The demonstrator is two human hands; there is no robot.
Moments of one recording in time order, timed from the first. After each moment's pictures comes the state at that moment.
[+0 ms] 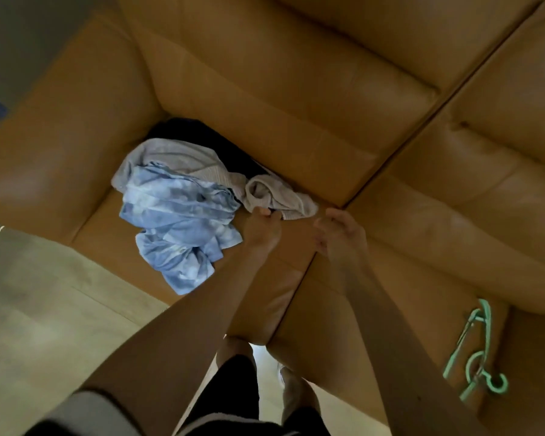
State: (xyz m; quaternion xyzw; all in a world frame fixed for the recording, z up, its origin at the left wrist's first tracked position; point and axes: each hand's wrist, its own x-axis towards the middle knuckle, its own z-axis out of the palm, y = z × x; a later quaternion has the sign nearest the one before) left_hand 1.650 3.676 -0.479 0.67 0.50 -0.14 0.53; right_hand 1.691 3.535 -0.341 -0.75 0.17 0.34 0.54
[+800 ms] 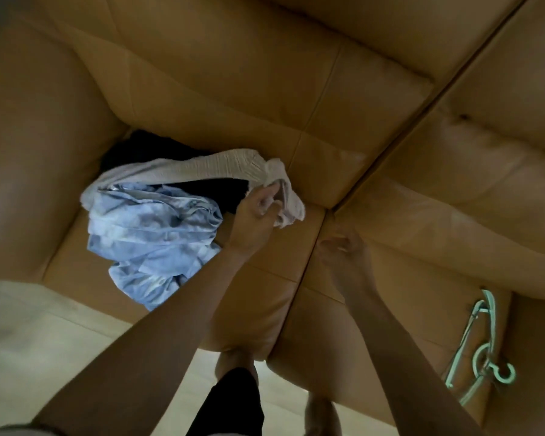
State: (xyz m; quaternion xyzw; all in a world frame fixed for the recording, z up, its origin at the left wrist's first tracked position) left_hand 1.718 3.697 -0.475 0.73 0.28 -0.04 0.62; right_hand 1.736 3.516 -0.396 -0.78 0.19 0.32 0.50
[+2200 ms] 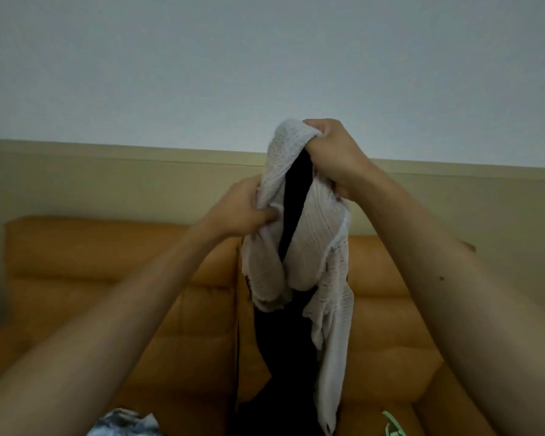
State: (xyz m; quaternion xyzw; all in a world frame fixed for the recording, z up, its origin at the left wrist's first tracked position) left_hand 1.795 3.460 0.077 0.90 -0.18 0.12 0.38; right_hand 1.811 3.279 0.155 -0.80 -0.23 -0.09 0.54
